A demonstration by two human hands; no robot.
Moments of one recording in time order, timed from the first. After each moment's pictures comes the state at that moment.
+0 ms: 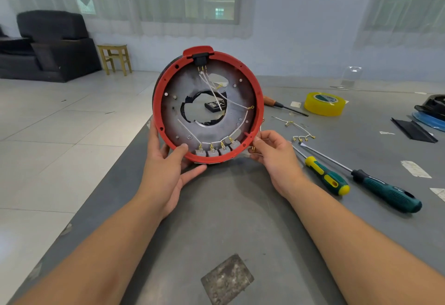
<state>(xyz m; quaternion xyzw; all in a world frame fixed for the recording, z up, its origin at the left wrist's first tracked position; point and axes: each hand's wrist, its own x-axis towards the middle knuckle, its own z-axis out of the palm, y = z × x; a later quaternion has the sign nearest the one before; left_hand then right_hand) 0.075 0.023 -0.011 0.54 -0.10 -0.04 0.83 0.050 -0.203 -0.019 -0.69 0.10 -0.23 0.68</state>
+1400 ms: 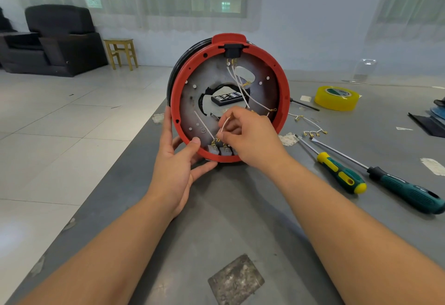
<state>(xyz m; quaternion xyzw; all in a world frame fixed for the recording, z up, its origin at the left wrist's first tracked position) 0.073 0.017 -0.018 0.53 -0.12 -0.04 0.84 0.060 -0.153 0.024 -0.89 -0.06 -0.24 0.39</state>
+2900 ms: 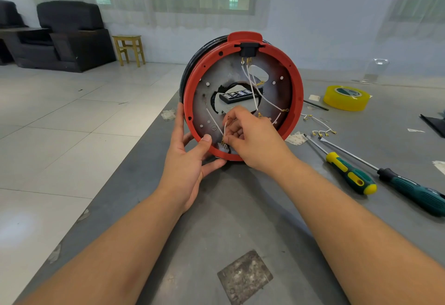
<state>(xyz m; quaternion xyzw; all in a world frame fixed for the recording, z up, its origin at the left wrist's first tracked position) 0.068 0.017 -0.018 0.53 -0.13 -0.04 0.84 0.066 -0.149 0.014 -0.91 -0.12 -0.23 0.33</state>
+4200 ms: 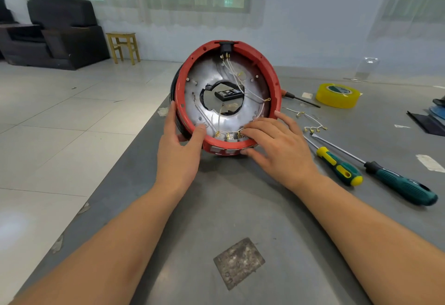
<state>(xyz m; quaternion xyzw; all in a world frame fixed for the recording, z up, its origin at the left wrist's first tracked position) 0.063 0.021 -0.008 0.74 -0.08 0.12 0.66 0.026 -0.203 -0.011 -0.91 -0.15 -0.40 -0.03</state>
